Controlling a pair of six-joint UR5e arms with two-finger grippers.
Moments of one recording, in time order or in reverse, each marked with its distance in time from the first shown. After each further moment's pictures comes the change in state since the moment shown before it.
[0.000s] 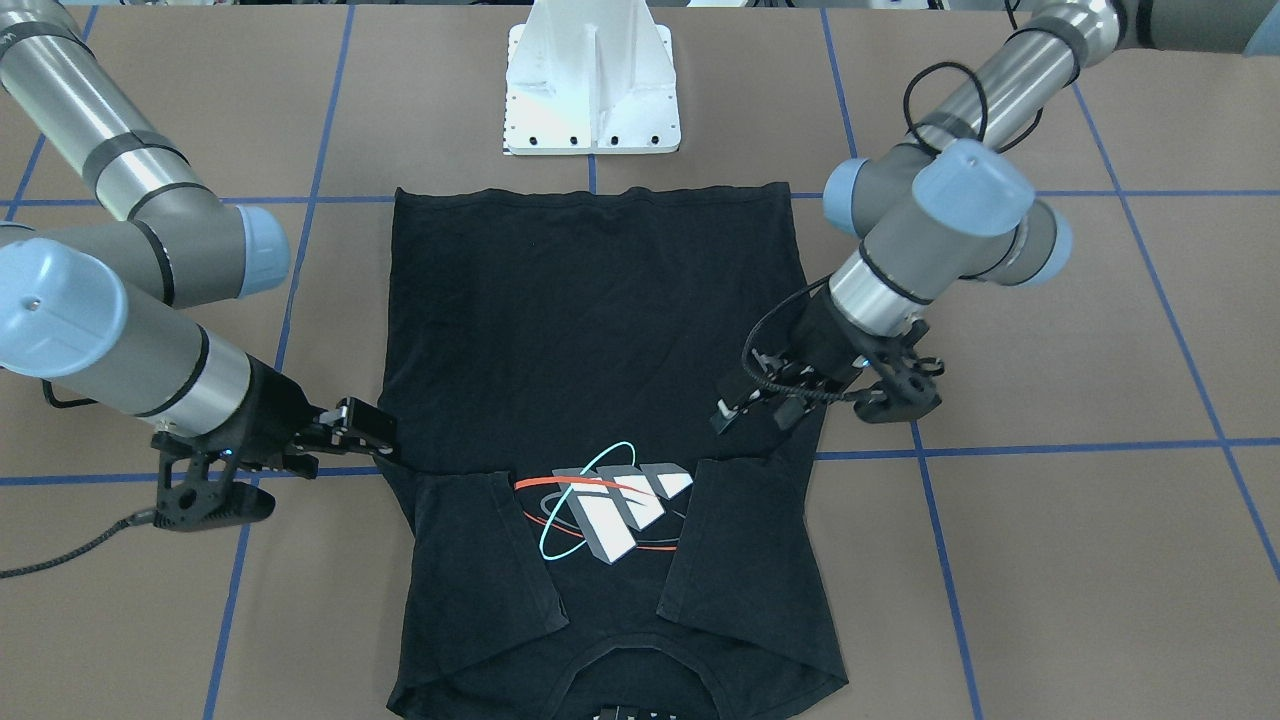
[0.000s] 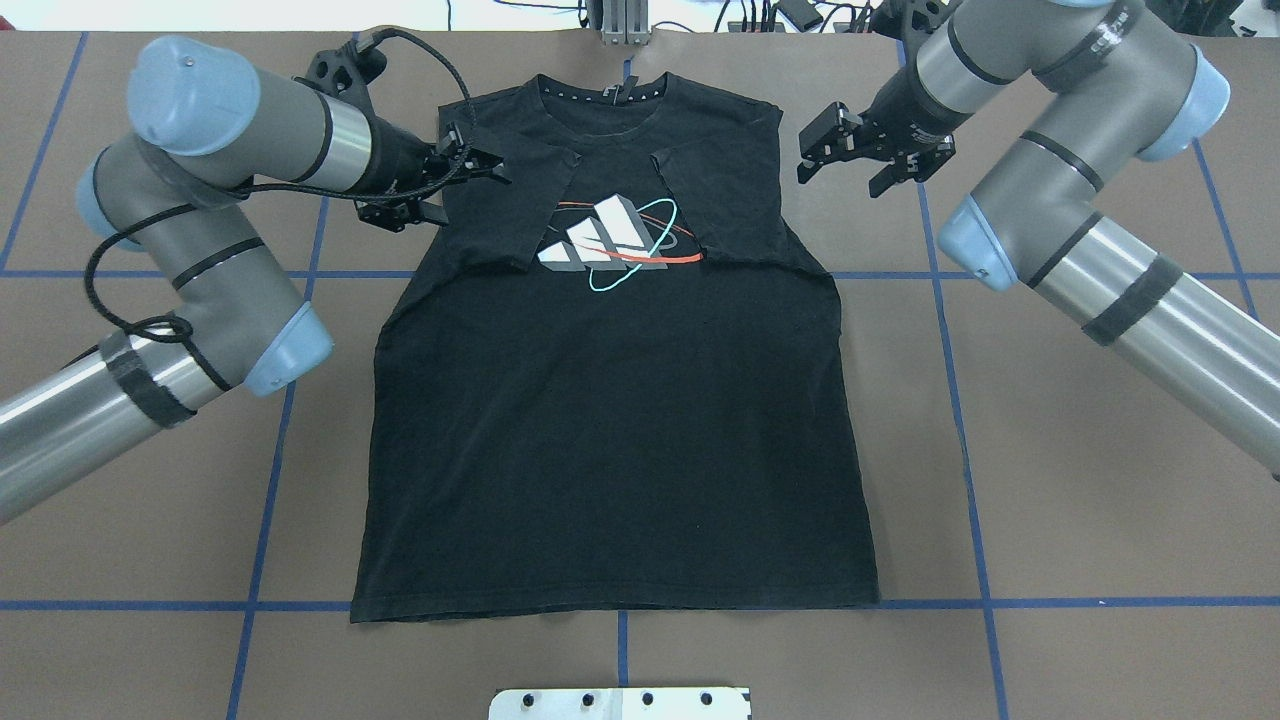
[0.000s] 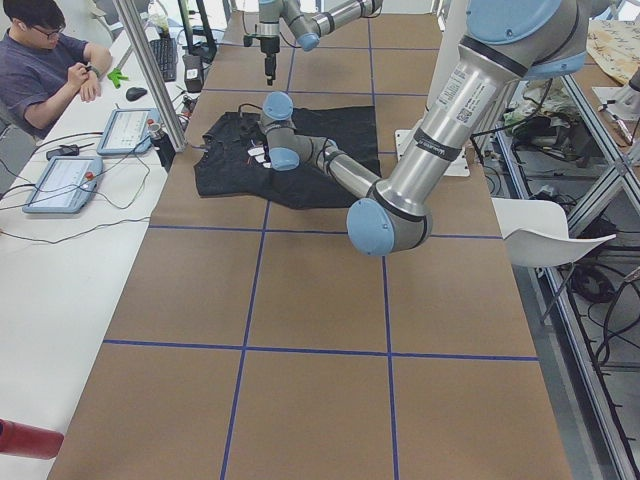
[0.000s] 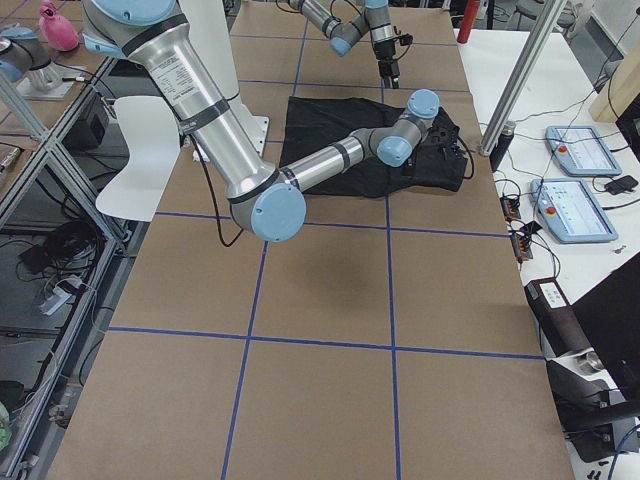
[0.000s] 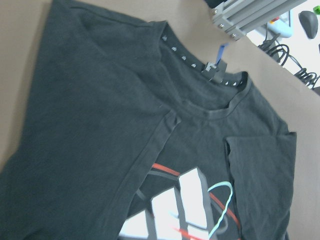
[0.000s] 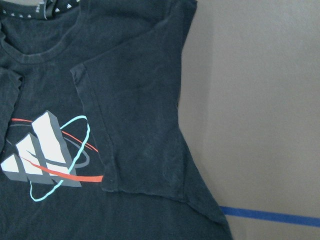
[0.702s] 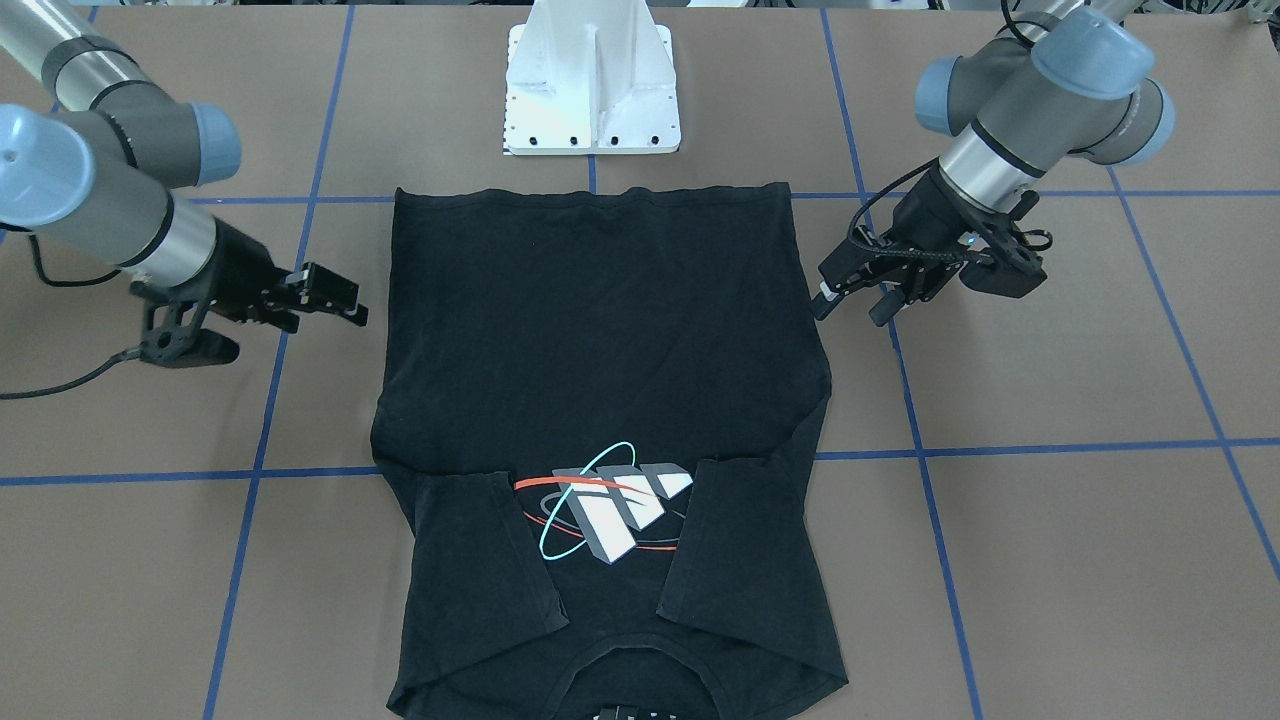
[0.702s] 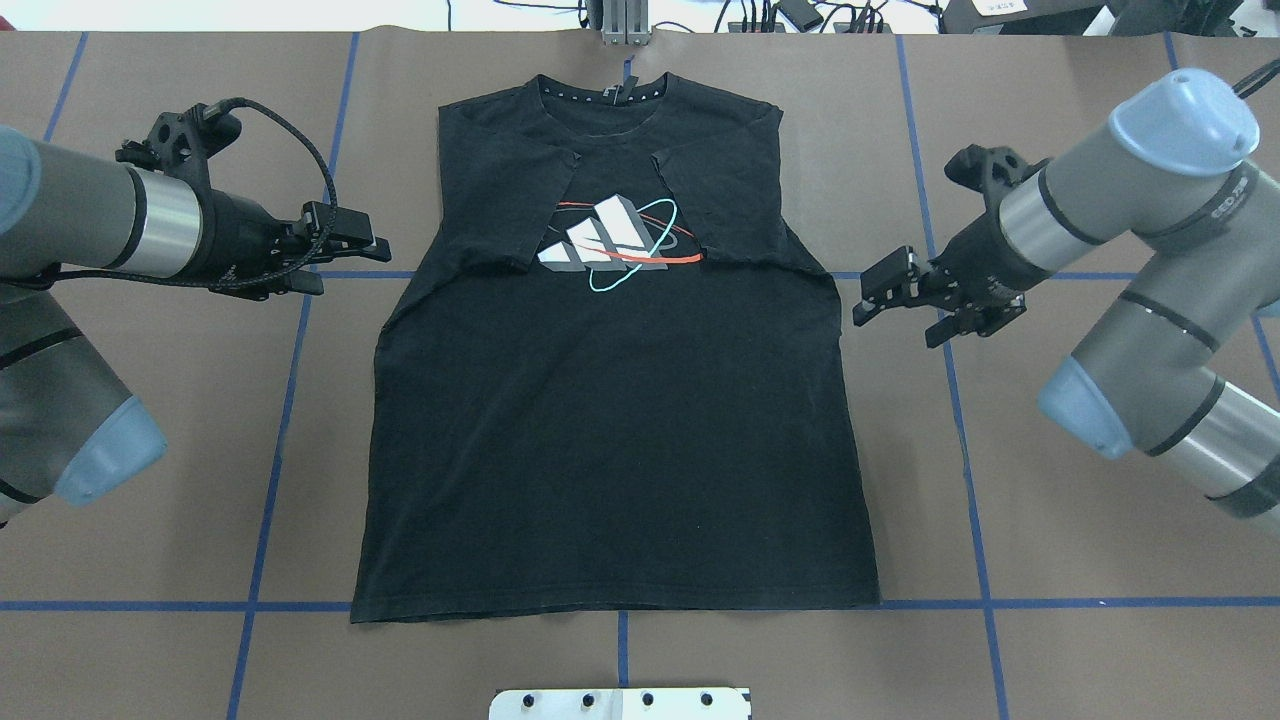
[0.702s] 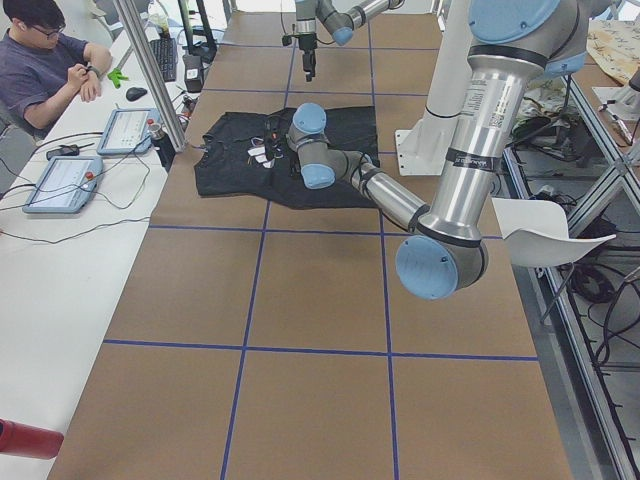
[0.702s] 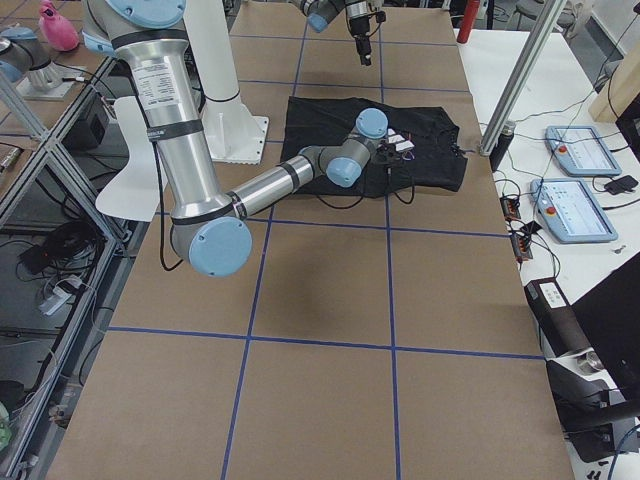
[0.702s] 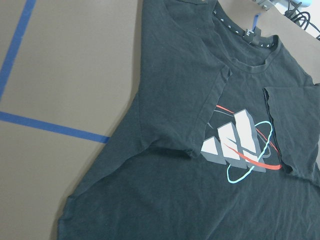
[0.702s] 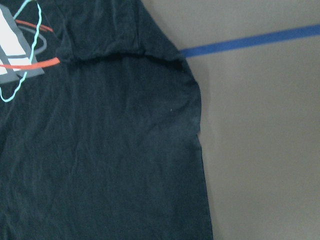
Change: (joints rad) left arm -0.004 0.274 -0.287 0.046 -0.015 0.099; right arm -0.137 -0.297 0.330 0.013 0.024 0.220
